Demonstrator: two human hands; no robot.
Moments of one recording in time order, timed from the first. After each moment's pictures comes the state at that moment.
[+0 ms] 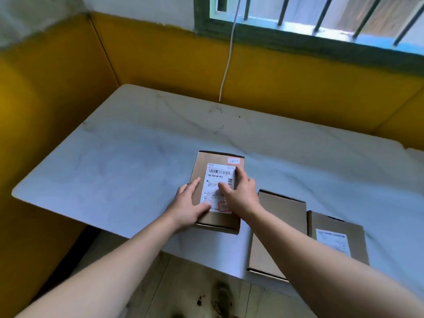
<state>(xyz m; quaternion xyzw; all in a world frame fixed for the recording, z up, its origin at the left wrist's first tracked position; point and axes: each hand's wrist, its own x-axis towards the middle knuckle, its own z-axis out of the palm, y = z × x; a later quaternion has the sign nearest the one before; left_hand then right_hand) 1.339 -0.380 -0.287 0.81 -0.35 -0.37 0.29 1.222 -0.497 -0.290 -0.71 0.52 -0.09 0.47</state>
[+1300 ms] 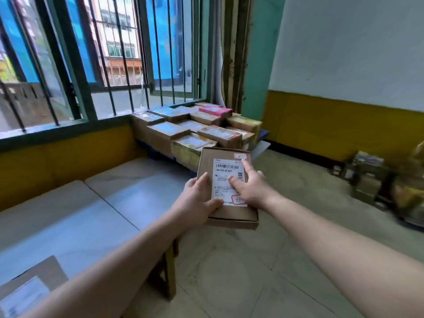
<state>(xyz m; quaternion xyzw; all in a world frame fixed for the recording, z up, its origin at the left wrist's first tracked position) 0.701 -0.344 -0.083 0.36 -0.82 -0.39 0.19 0.527 -0.291 -0.084 -0.44 0.80 -0.37 0.18</state>
